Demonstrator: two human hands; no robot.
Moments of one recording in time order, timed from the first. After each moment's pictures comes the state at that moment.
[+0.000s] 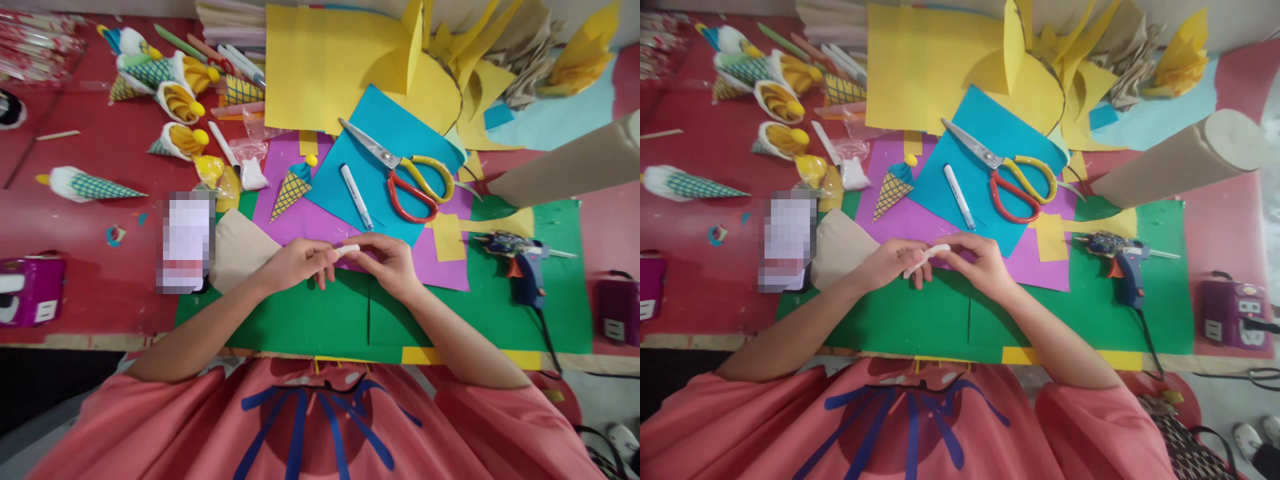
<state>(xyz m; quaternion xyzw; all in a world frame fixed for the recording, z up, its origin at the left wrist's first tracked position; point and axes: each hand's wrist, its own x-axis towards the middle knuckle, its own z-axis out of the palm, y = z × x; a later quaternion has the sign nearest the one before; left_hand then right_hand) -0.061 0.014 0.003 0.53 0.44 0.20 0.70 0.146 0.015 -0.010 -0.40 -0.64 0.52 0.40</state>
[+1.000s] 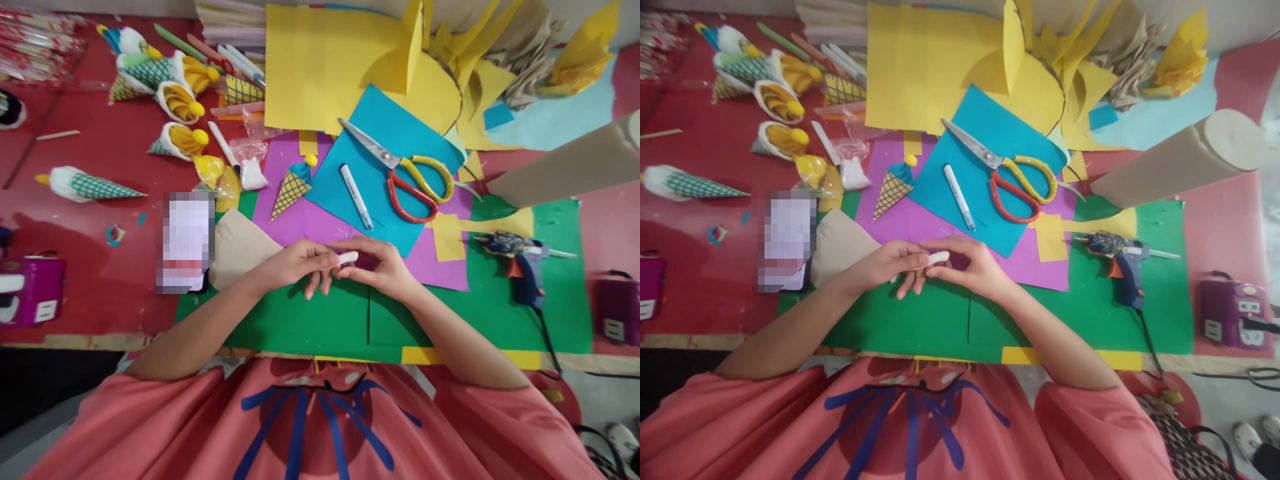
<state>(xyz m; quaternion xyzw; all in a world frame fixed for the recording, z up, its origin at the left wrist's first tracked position) -0.066 0.018 0.001 0.45 0.37 0.14 0.80 0.146 0.017 -0.014 -0.33 -0.67 0.57 0.35</state>
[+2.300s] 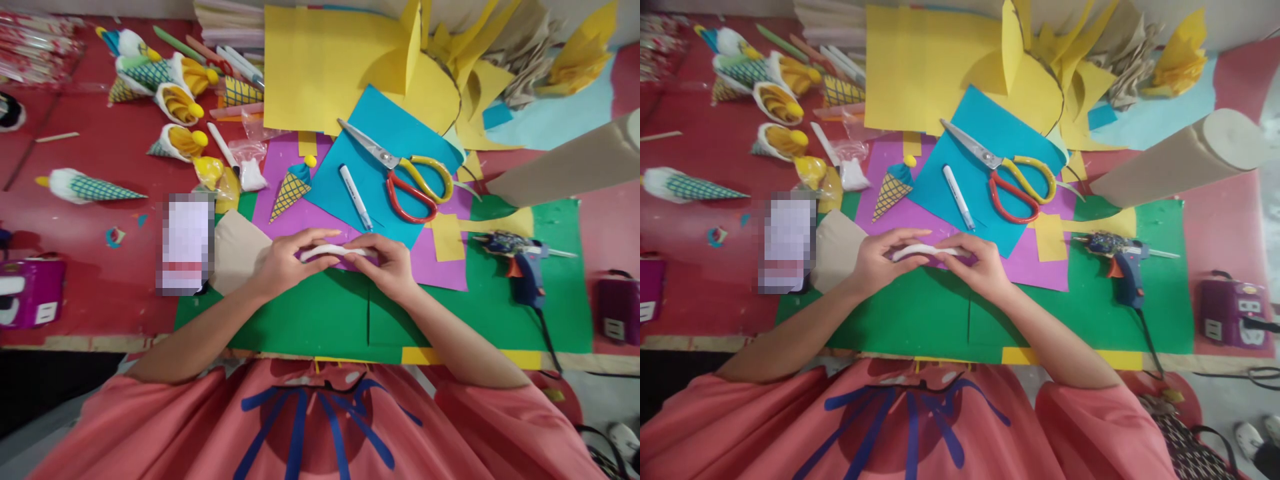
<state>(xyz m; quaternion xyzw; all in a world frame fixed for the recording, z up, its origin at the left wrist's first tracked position) -0.069 0.003 -0.011 0.66 0.50 0.33 0.44 0.144 0.012 -0.014 -0.41 -0.66 0.47 0.41</state>
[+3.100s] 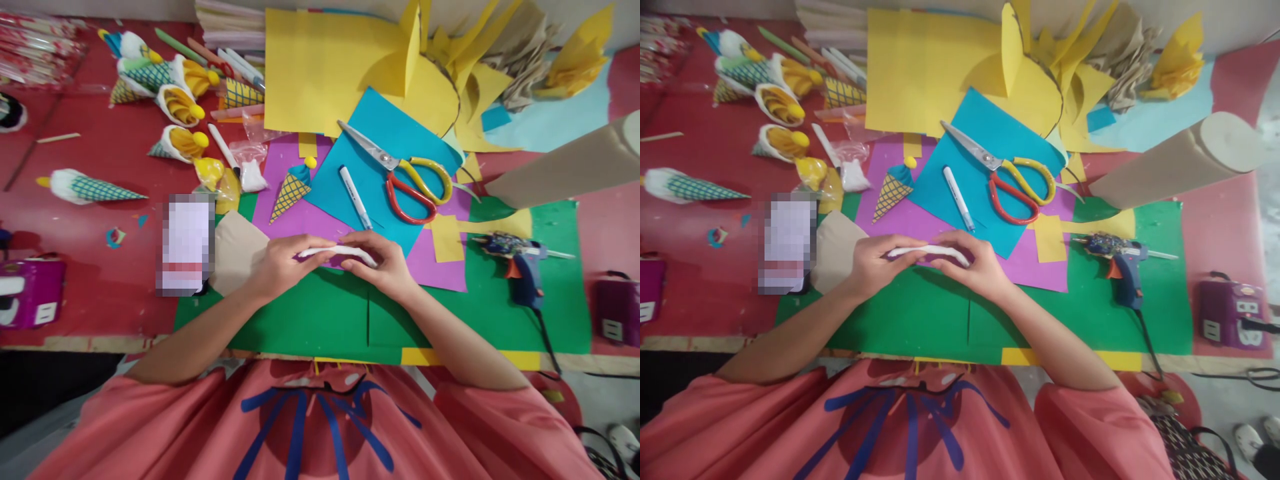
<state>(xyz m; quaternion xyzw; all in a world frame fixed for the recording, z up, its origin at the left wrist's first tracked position) -0.070 0.004 -0.010 0.72 0.49 0.37 0.32 0.144 0.016 -0.014 -0.40 -0.65 0.52 0.38</state>
